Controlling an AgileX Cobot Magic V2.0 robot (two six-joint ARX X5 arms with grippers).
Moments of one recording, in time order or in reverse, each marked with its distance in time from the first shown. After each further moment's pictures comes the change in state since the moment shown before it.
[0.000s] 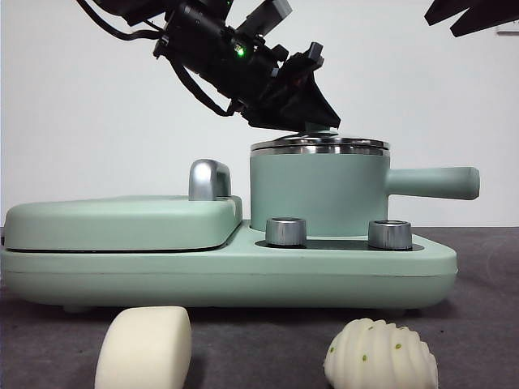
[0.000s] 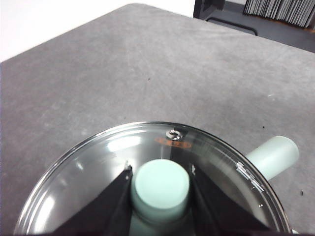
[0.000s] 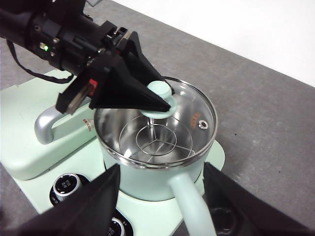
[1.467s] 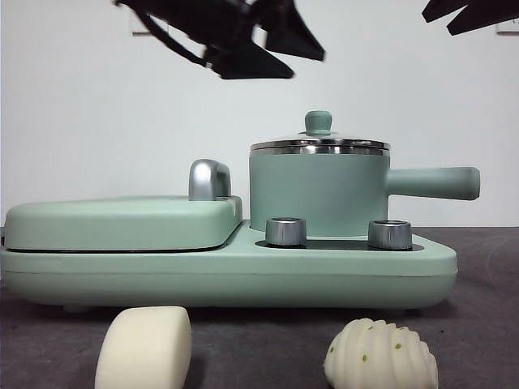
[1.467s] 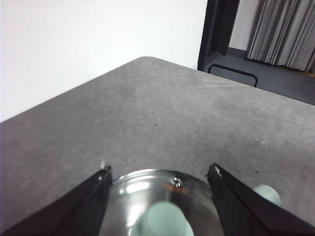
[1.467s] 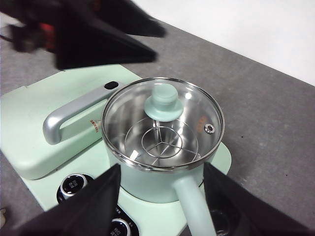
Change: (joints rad) left arm 0.023 -0.128 -0.053 0.095 0.007 -0.068; right arm 0.000 0.000 0.000 0.000 -0.024 0.000
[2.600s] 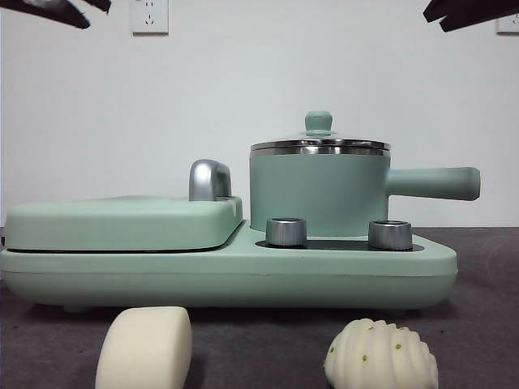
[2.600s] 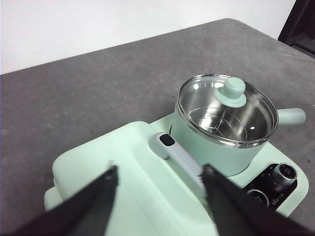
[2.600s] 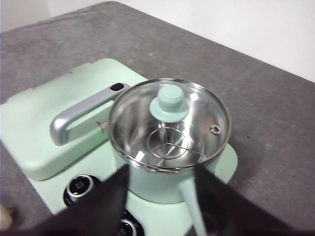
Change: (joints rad) left arm 0.365 -0.732 -0.333 -0.575 0.020 0.032; right arm 0.000 0.000 0.000 0.000 -0.010 0.010
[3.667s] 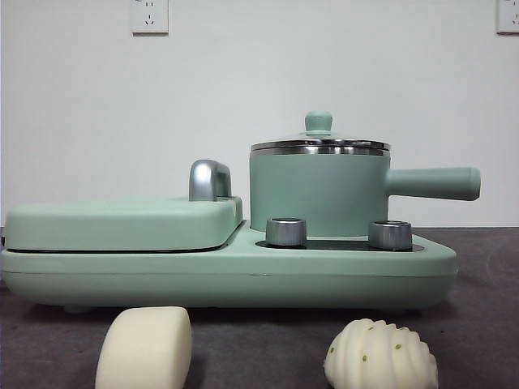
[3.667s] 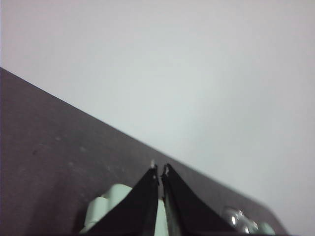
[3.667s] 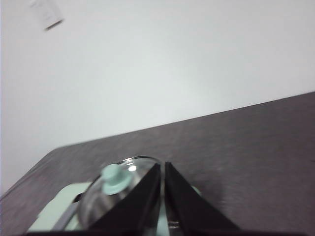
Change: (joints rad) left arm 0.241 -0.637 -0.483 0.305 -0.238 -0.719; right arm -0.216 -0.436 -0.265 0.237 0.113 0.612
